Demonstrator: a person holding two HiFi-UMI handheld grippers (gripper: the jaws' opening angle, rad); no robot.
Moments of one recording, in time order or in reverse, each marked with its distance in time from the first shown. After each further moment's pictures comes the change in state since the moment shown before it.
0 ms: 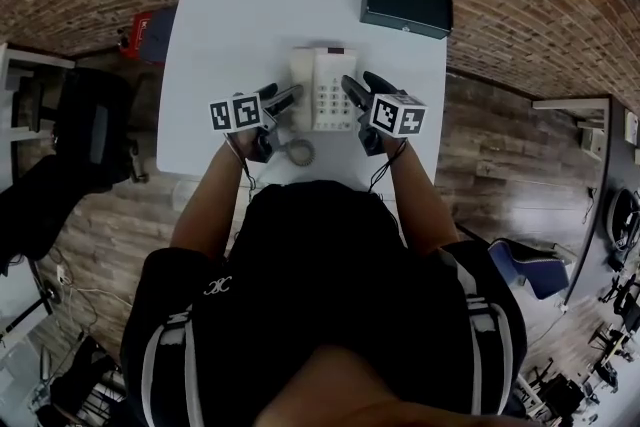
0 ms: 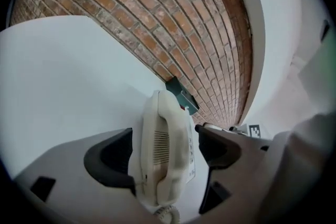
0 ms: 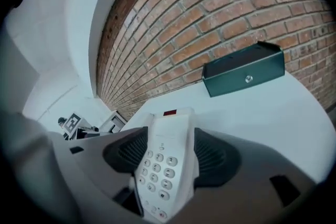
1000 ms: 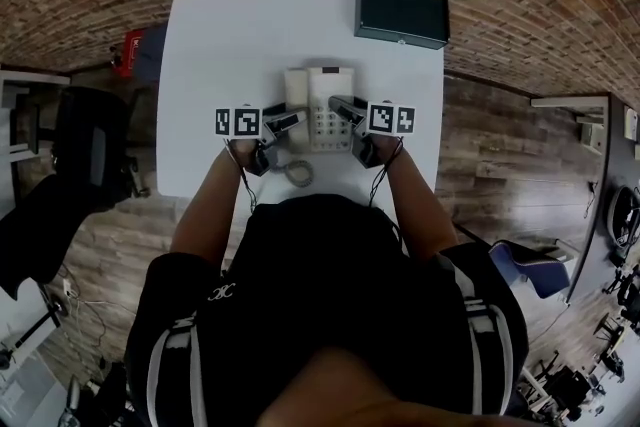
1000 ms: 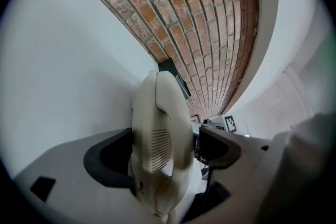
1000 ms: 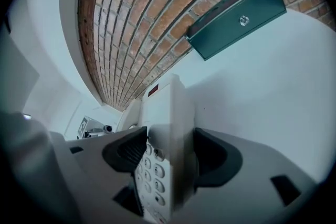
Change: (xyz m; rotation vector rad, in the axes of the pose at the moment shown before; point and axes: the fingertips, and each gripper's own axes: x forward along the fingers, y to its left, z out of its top) left arm 0.040 -0.004 -0.013 -0.057 0.215 -0.173; right arm 0.044 -0.015 -0.039 0.267 0.197 0.133
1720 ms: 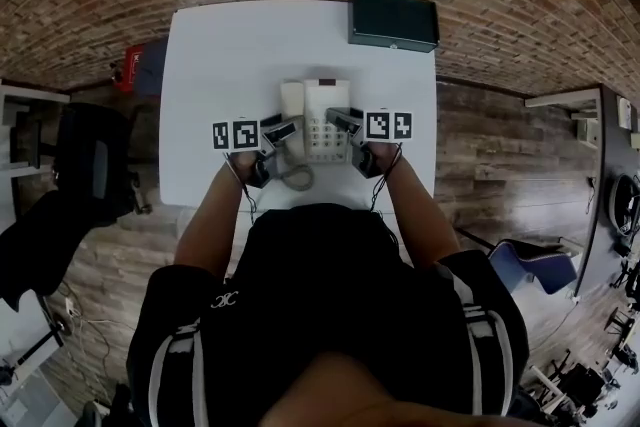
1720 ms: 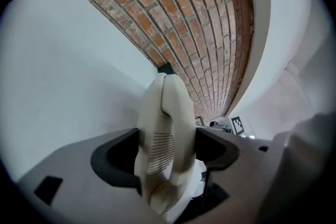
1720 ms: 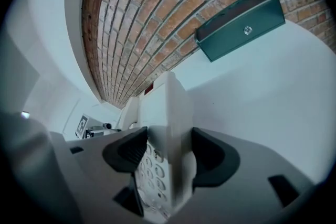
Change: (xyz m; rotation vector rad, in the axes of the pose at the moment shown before) left arm -0.021 -0.015 -0.007 0.016 -0.029 0.048; right arm -0.019 0.027 -0.013 -0.017 0.027 -0.031
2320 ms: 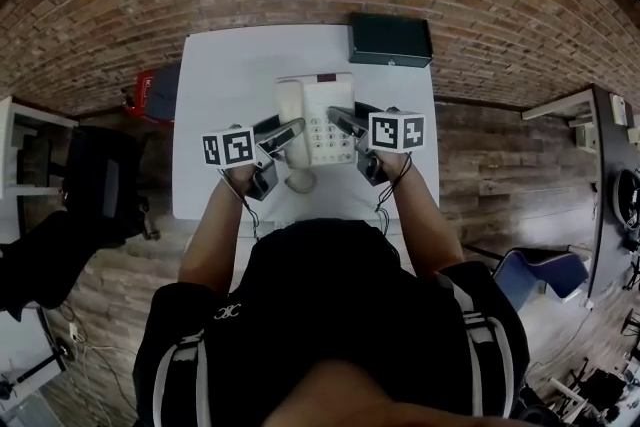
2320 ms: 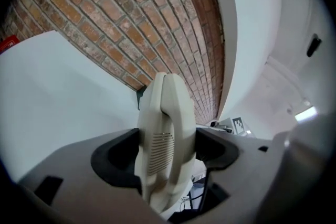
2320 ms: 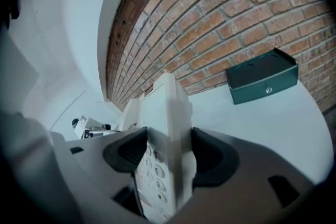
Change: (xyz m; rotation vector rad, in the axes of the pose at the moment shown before) left arm -0.062 -0.083 0.042 0.159 -0.136 -0.076; right arm -0.054 0.096 0.054 -0.202 -0.161 -0.013
